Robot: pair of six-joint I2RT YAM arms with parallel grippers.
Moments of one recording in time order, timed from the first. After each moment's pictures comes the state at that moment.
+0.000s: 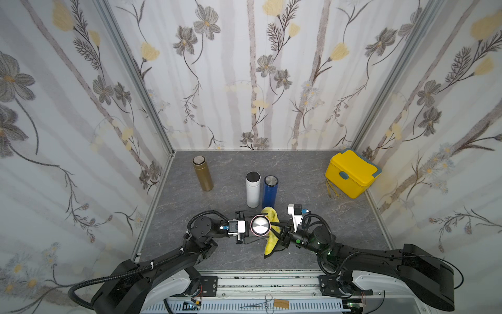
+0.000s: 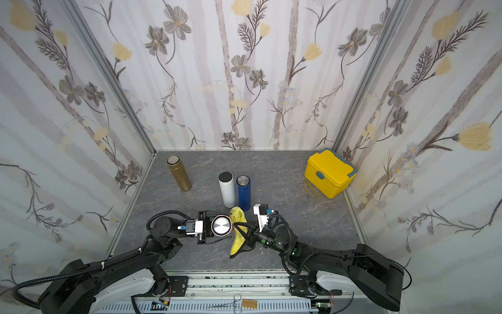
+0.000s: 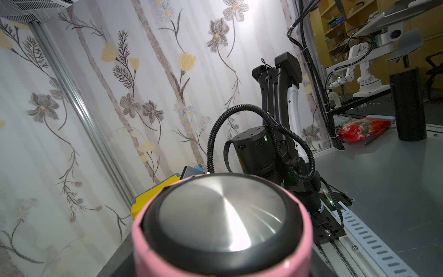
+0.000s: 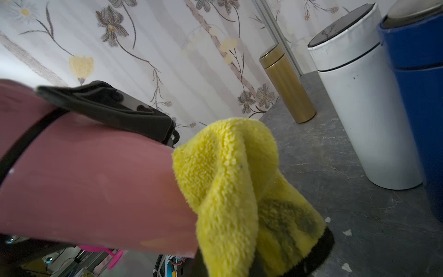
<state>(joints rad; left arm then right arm) -0.73 1.03 0.31 1.12 0.86 0.11 1.03 1.11 0.23 0.98 -0.15 0.68</state>
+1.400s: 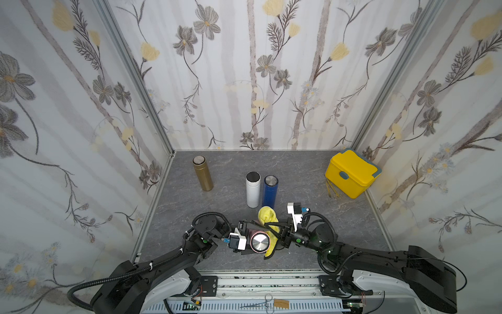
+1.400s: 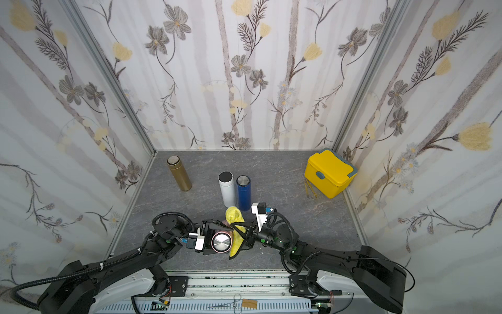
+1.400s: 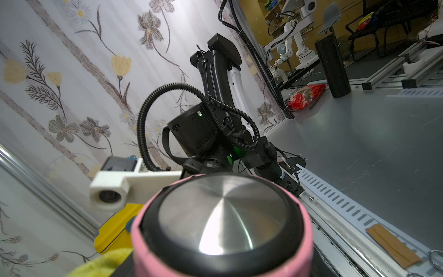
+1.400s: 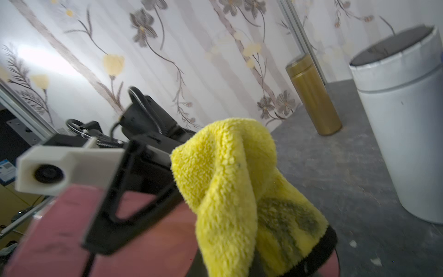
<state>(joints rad) -0.72 1.01 0.32 0.94 1.12 0.38 1.03 1.06 0.31 0.95 -0.23 0.64</state>
